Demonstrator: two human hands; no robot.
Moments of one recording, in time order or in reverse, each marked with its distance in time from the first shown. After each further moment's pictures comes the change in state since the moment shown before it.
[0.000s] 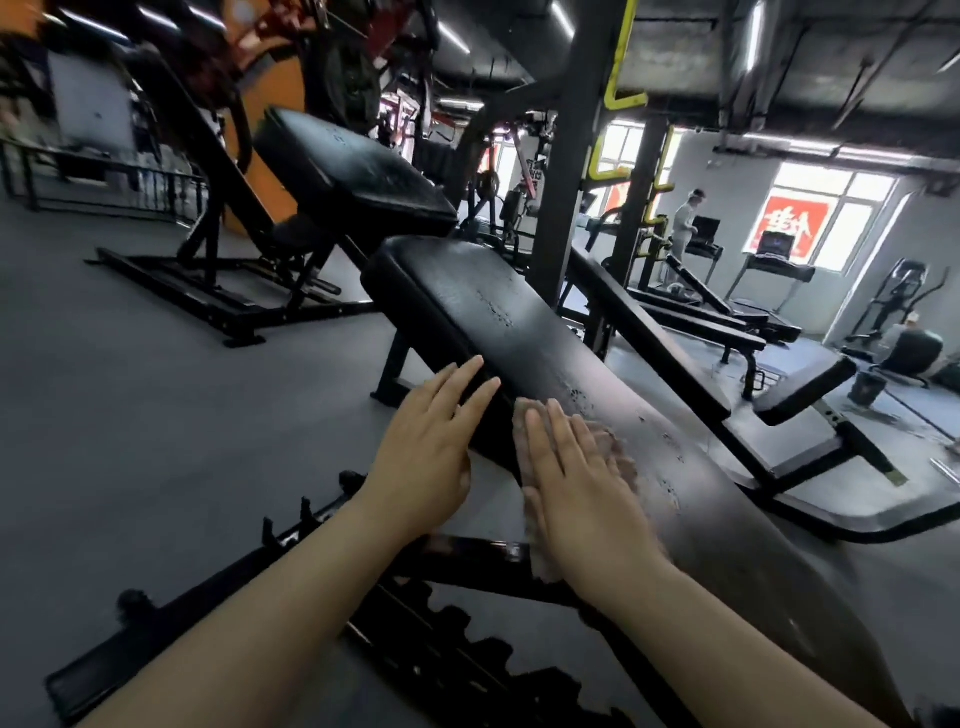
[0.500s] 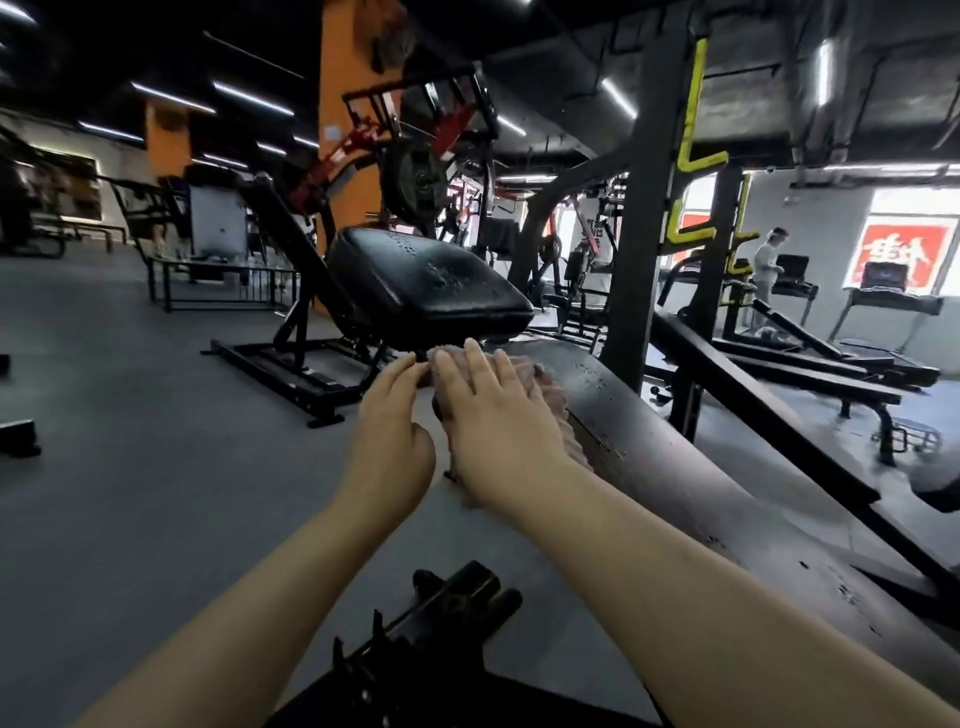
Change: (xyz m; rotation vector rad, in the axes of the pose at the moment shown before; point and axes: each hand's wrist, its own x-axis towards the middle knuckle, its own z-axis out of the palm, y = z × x) left_hand 0.079 -0.113 -0.050 -0.238 0.281 -0.425; right_hand 0.201 -0.095 -0.045 0.163 -0.045 -0.233
